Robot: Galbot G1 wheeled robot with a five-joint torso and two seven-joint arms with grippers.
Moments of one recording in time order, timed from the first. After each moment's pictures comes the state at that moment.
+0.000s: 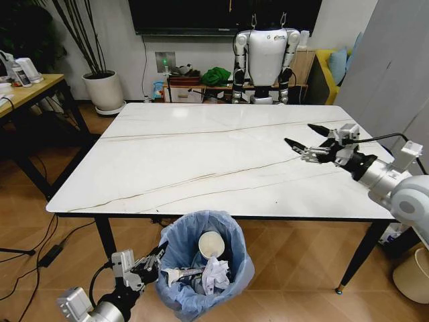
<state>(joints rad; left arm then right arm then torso) 1.96 -1.17 -0.60 -2.47 -0.89 0.32 -0.07 -1.24 0.48 0.67 1.92 1.09 -0.06 -0.34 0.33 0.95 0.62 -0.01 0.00</state>
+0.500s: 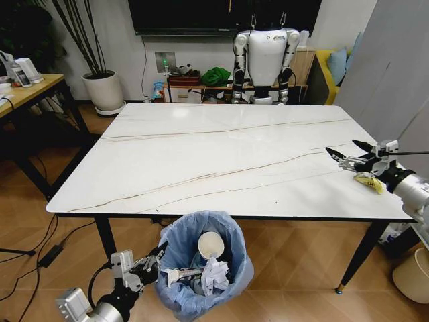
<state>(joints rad) 1.96 -1.16 -0.61 -2.48 -0.89 0.32 -0.07 -1.42 0.48 0.83 1.73 1.06 -0.10 -0.34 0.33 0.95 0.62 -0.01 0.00</state>
